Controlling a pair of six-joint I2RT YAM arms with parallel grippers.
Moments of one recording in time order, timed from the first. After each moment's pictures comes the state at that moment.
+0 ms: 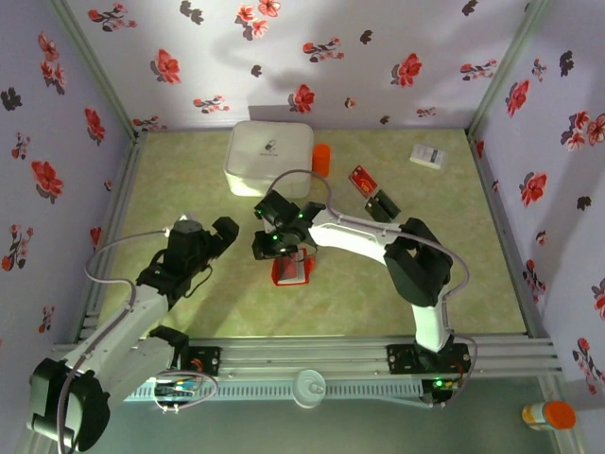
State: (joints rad) left arm -0.40 0.87 0.48 -0.25 -0.06 -1.04; right arm 0.96 1.95 1.48 -0.59 -0.28 0.66
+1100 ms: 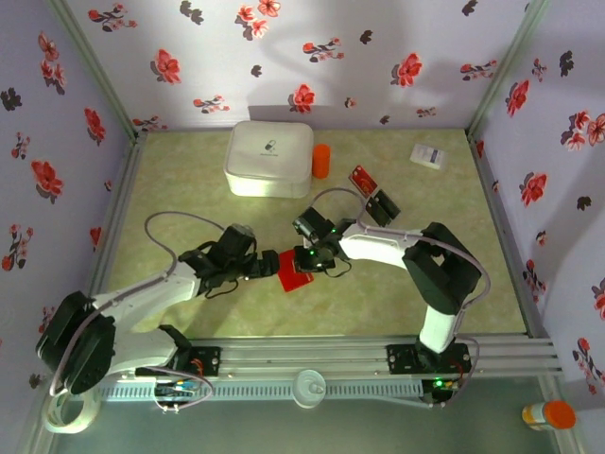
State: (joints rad) left arm -0.75 1.21 0.62 -0.40 -0.05 -0.77; right arm 0.86 1.78 1.07 -0.46 -0.22 0.66
